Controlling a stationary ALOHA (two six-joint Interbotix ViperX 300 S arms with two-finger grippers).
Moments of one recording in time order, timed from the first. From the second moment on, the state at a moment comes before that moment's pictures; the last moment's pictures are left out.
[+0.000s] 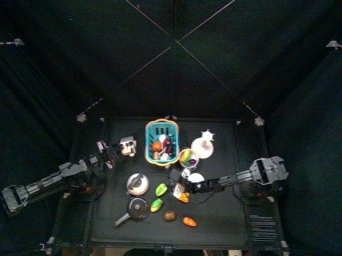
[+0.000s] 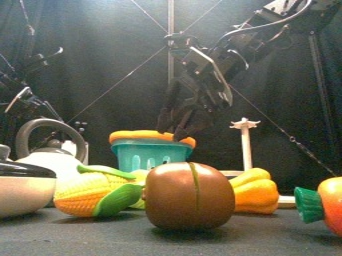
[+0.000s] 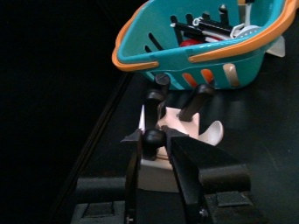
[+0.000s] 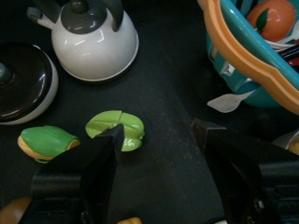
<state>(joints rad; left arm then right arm) 0.68 -0.96 1.37 0.42 -0.08 0.15 0.14 0.08 0.52 -1.21 0.42 1.61</state>
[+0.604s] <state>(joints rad) 0.62 -0.96 1.34 0.40 -0.08 0.15 0.13 0.08 0.52 -1.21 0.42 1.61</state>
